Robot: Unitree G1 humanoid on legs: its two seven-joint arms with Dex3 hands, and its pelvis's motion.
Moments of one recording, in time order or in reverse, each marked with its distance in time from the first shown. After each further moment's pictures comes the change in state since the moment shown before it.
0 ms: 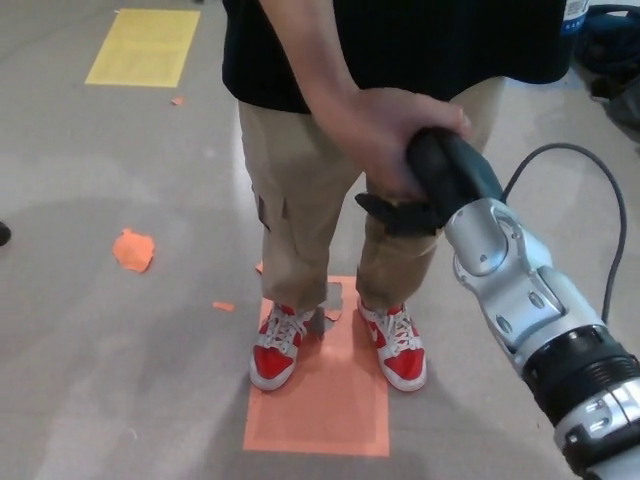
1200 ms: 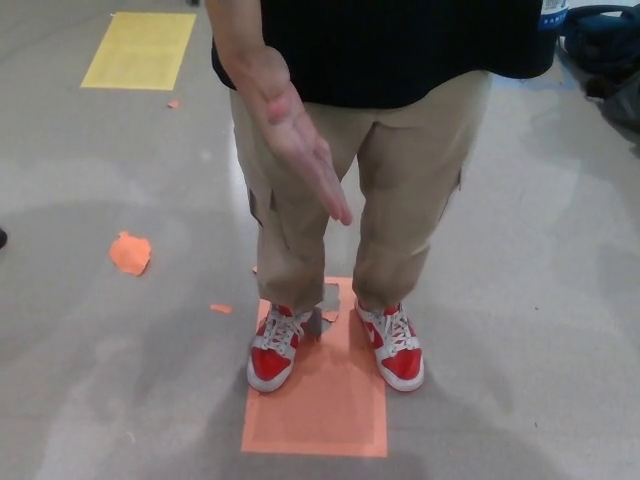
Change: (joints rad) left_arm -0.006 0.000 -0.035 0.010 0.032 0.018 0.014; right_arm 0.440 -0.238 -0.011 0.595 0.039 0.012 0.209
